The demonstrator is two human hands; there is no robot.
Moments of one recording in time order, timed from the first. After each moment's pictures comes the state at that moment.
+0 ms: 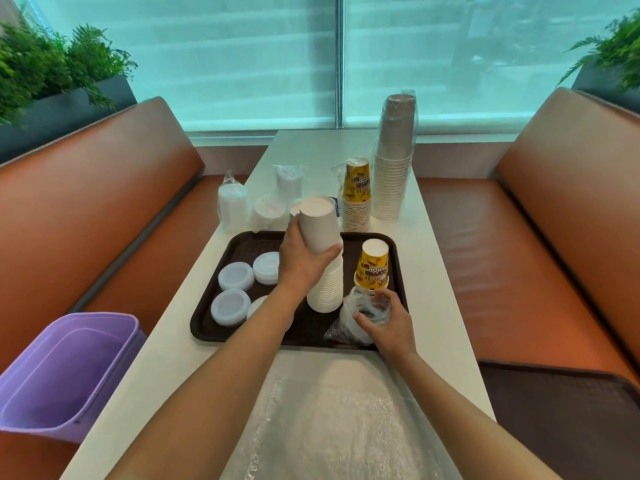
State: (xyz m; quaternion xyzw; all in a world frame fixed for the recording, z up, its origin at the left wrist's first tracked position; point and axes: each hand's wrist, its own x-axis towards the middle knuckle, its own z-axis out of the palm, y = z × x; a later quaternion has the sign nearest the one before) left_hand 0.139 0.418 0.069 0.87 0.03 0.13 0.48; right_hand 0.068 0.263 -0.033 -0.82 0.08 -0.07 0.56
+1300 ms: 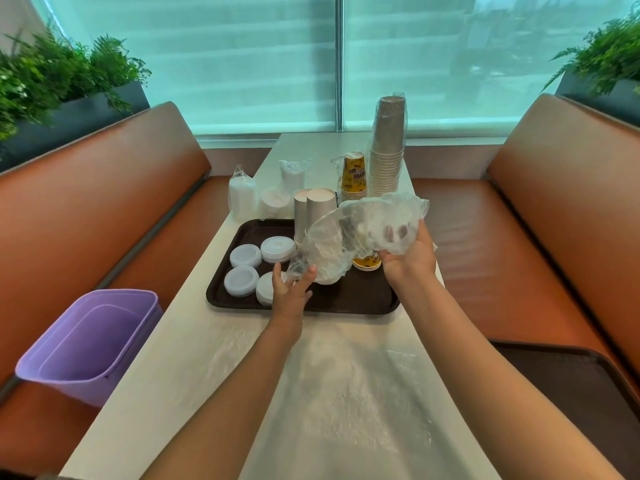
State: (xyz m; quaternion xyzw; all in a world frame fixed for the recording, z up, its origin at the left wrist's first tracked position) left_hand 0.021 0.431 0.034 0.57 0.16 0.00 0.81; right_hand 0.047 0.265 0.102 -0.20 0.19 -0.10 0.96
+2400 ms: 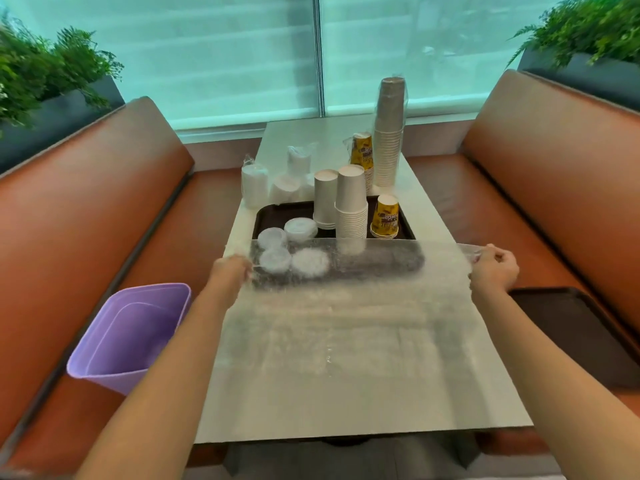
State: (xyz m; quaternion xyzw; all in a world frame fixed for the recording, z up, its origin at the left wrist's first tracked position) left_hand 0.037 0.627 0.057 0.74 0.21 -0.03 0.63; right_hand -0.041 0.237 0.040 -0.57 0.43 -0.33 0.62
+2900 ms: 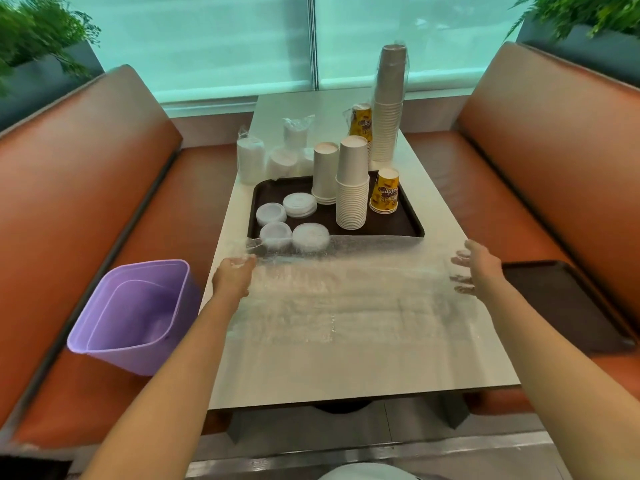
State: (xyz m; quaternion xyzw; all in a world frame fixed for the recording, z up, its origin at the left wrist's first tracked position) left_hand 0.004 0.644 0.011 0.82 0.22 -0.05 0.52; right_hand -0.075 0.252 0.024 -0.60 0.45 -0.08 0.65
